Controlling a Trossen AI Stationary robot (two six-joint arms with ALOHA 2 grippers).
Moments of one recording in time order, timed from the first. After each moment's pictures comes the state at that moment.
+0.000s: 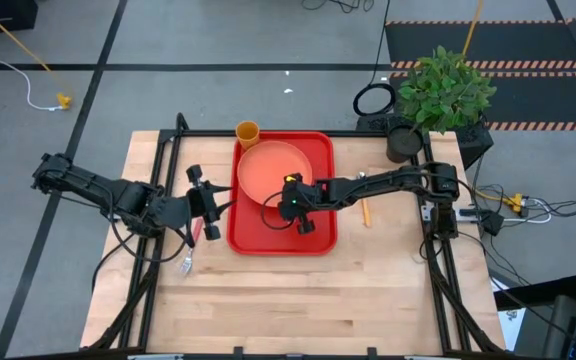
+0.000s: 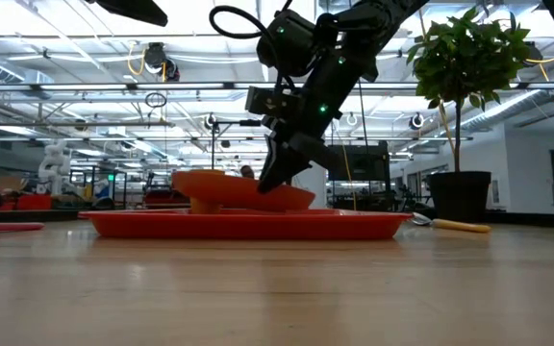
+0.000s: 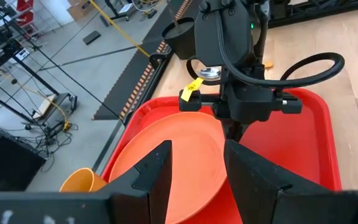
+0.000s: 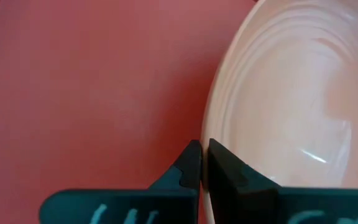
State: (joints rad) left arm -0.35 0.96 0.91 -0.52 -0.74 0.00; right arm -0.08 1.93 1.27 -0.26 0.16 -0.51
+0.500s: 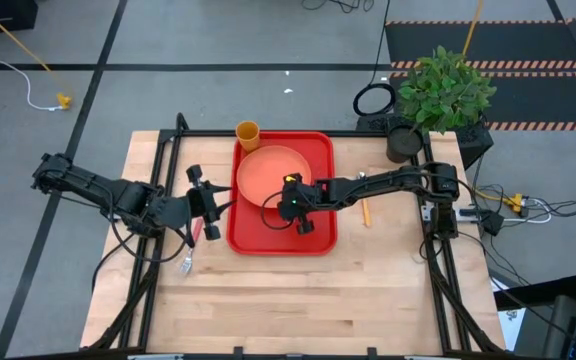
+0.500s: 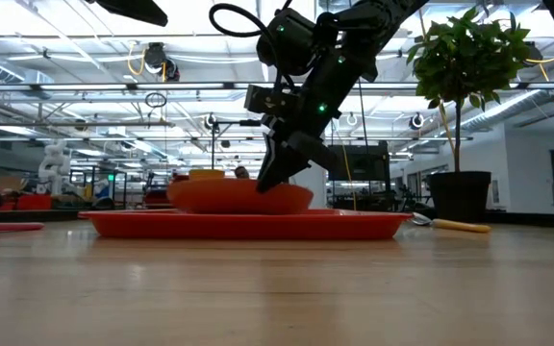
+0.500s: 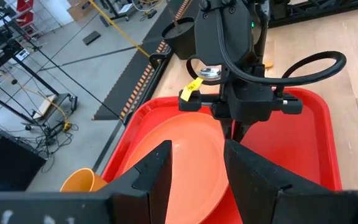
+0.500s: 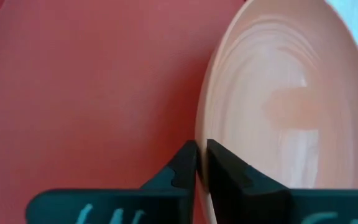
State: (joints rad) left arm -0.35 0.96 0.91 -0.52 -0.74 0.00; right arm -0.08 1.93 1.27 -0.25 0.16 -0.51
